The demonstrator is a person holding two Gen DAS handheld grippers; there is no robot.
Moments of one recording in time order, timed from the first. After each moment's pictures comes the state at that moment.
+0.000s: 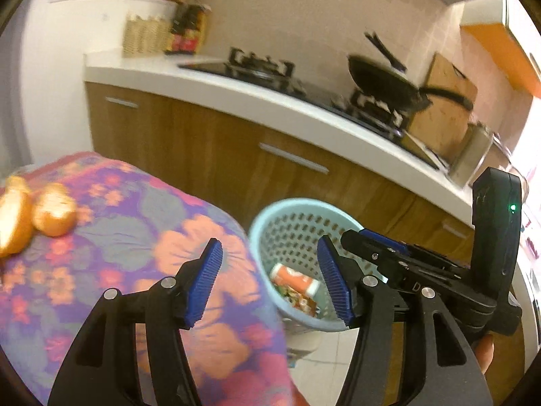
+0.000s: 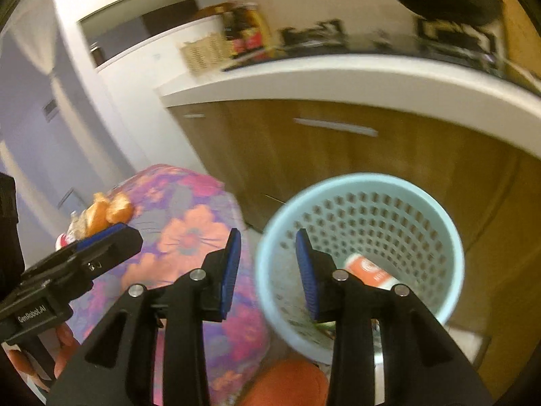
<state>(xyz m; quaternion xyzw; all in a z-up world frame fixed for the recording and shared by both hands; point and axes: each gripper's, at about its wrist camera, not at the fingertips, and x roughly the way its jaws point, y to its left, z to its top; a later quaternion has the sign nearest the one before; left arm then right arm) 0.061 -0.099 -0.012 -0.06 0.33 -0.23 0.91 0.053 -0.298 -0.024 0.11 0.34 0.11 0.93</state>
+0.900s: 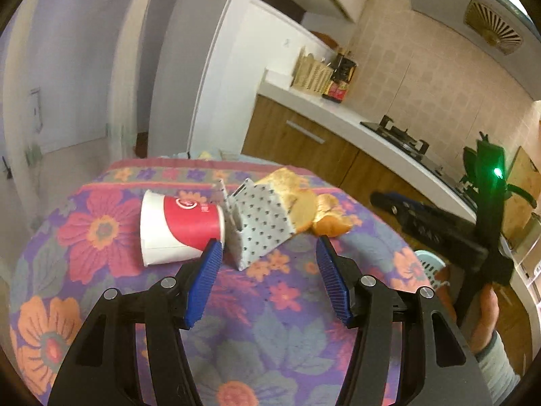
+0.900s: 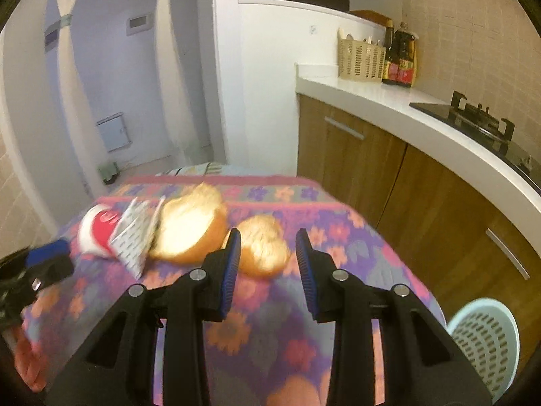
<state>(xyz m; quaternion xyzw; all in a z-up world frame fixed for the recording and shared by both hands) 0.030 0.185 -0.021 -0.15 0.30 -0.04 0.94 0.146 -0.031 -0.015 -0.06 0.29 0.22 0.93</state>
